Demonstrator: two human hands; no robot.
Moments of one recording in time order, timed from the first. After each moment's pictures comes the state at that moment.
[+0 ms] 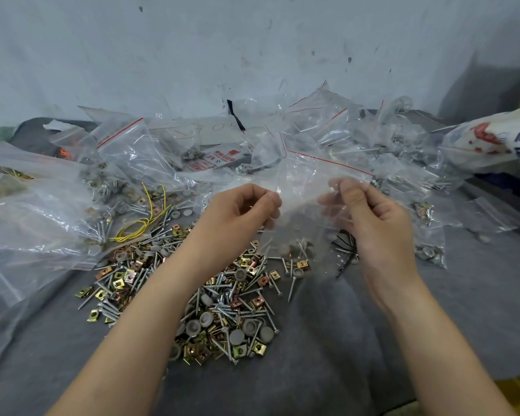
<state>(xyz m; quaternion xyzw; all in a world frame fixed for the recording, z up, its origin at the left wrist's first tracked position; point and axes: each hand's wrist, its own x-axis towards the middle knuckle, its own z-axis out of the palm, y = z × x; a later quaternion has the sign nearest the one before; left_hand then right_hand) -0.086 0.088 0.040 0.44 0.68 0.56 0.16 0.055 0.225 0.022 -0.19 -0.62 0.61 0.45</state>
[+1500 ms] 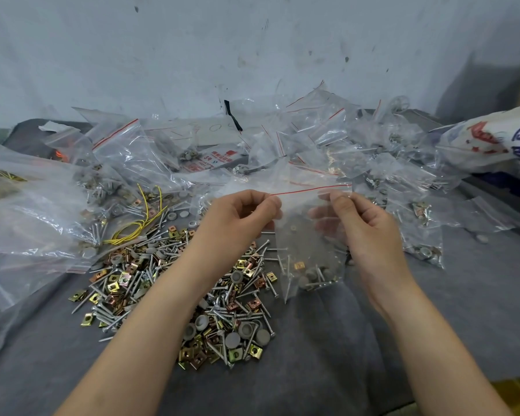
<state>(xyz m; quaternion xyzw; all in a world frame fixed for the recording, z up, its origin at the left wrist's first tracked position) -0.077 0.095 0.036 0.39 0.68 0.59 0.18 0.056 0.222 0.021 -0.20 -0.60 0.66 0.41</state>
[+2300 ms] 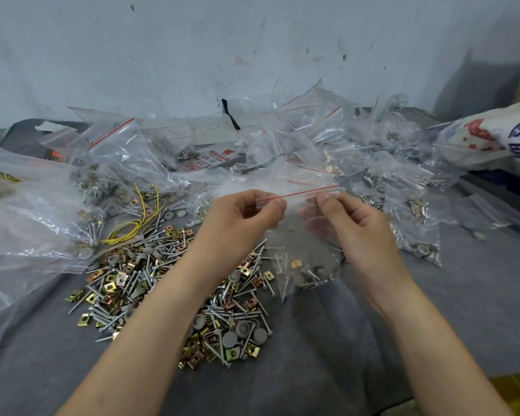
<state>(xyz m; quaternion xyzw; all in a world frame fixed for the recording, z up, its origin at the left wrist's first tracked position) -0.067 0.096 0.040 0.39 0.69 0.59 0.18 0.057 0.224 0.016 -0.18 -0.64 0.65 0.38</state>
